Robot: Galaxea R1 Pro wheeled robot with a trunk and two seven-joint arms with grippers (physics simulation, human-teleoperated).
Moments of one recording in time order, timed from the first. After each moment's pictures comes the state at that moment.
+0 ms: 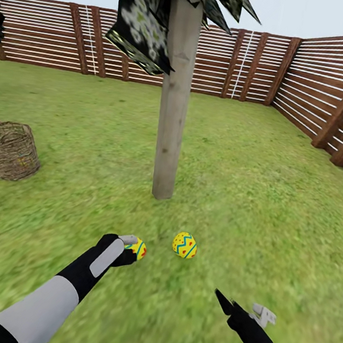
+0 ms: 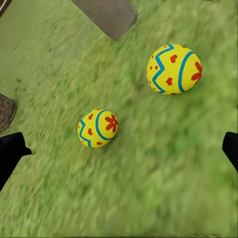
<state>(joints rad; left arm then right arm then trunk) -0.74 -0.09 -0.35 -0.78 0.86 0.73 0.70 0.00 0.10 -0.38 -1.58 -0.36 0.54 0.55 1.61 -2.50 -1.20</state>
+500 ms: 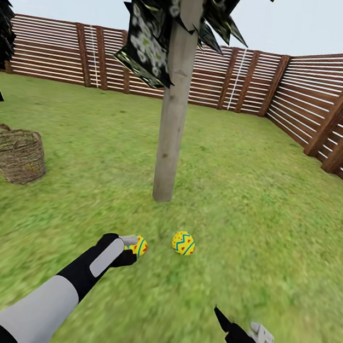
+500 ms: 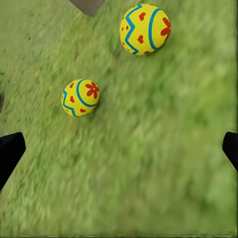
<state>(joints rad) -0.74 -0.09 -0.35 -0.78 0.86 0.76 0.70 0.02 0.10 -0.41 -1.44 -0.37 0.54 0.50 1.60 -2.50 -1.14</state>
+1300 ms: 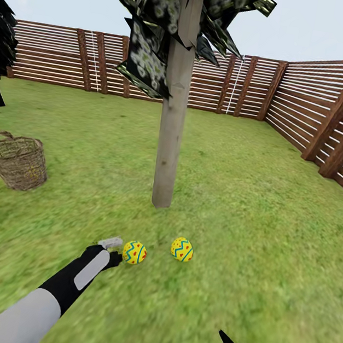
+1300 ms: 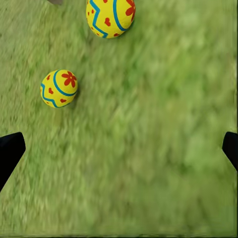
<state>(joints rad) -0.67 -0.01 -0.35 -0.80 0.85 0.53 0.66 0.03 0.09 -0.50 -1.29 -0.35 0.54 0.51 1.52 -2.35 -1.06</state>
